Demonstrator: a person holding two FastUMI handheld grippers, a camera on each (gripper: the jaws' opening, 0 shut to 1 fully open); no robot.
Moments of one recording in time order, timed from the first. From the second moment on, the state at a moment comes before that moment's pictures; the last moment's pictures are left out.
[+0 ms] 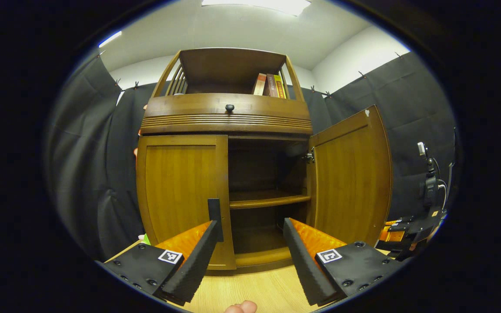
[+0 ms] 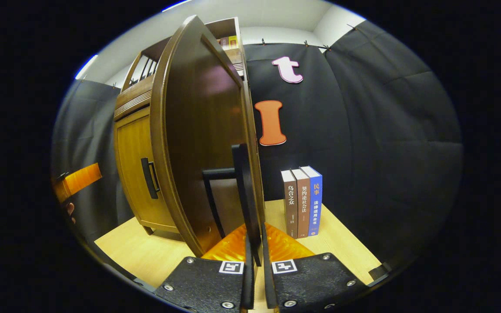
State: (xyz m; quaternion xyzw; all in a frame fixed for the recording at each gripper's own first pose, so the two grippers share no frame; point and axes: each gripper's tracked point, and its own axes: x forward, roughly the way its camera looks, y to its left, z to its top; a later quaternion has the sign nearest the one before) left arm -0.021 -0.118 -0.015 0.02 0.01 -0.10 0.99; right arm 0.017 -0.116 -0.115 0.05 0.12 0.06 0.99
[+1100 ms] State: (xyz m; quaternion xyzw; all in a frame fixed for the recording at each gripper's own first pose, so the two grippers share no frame) left arm -0.035 -0.100 -0.024 -0.01 0.02 -0.05 1.00; right arm 0.027 -0.151 -0.111 0.04 0.11 0.18 0.98
